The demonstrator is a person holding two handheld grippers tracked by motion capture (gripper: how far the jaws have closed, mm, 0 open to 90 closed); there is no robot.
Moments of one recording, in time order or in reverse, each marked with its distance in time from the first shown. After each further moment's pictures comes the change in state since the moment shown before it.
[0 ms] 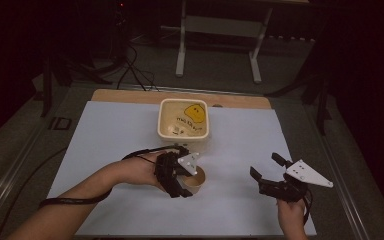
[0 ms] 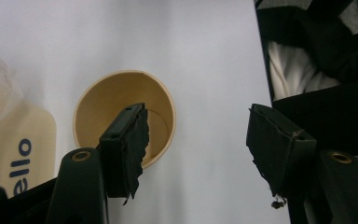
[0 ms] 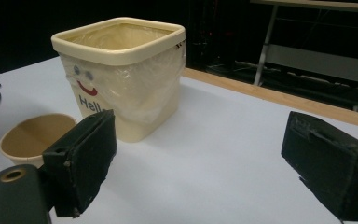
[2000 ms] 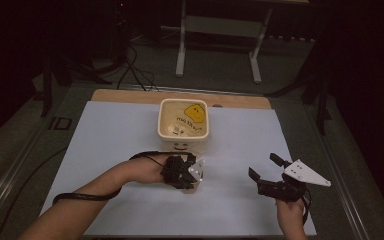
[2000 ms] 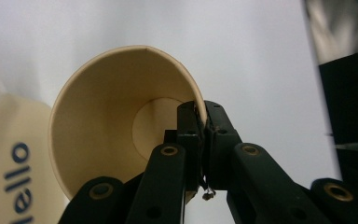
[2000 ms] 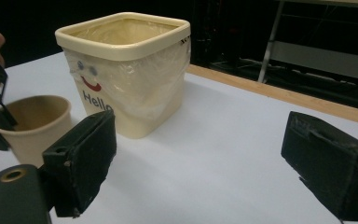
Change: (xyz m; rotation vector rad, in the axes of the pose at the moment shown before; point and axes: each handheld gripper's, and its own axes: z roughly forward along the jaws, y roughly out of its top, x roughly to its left) left arm 0.011 -0.001 0.029 0.125 0.019 0.103; right arm 0.001 -0.001 0.003 0.017 0.014 -0.006
